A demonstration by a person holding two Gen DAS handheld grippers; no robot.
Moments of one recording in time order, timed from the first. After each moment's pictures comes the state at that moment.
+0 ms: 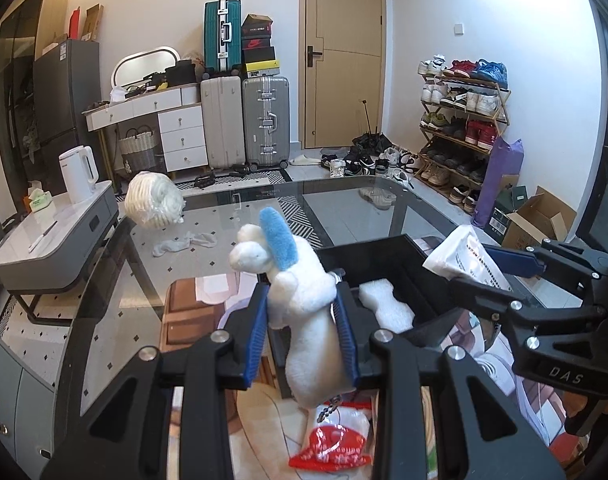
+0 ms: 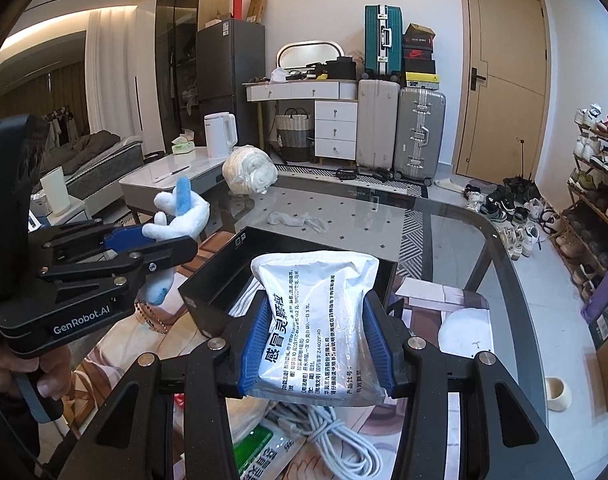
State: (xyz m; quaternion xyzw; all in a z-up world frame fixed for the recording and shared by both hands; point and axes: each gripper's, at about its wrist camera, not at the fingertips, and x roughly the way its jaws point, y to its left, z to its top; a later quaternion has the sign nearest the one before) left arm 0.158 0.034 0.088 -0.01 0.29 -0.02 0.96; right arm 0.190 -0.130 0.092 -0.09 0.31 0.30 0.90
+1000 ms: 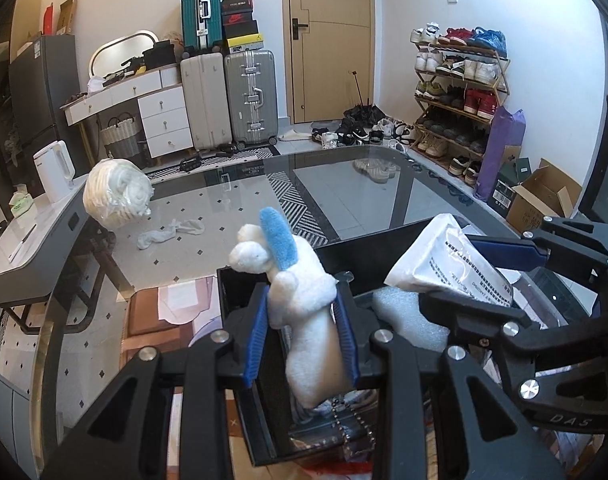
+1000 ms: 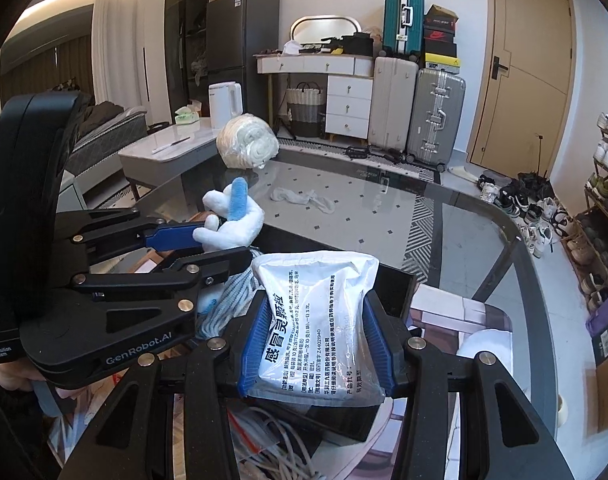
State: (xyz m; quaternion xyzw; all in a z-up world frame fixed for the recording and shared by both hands) left arm 0.236 0.025 0.048 0.02 0.33 -0.03 0.94; right arm 0.258 -0.095 0.059 -0.13 0.35 0.32 0.87
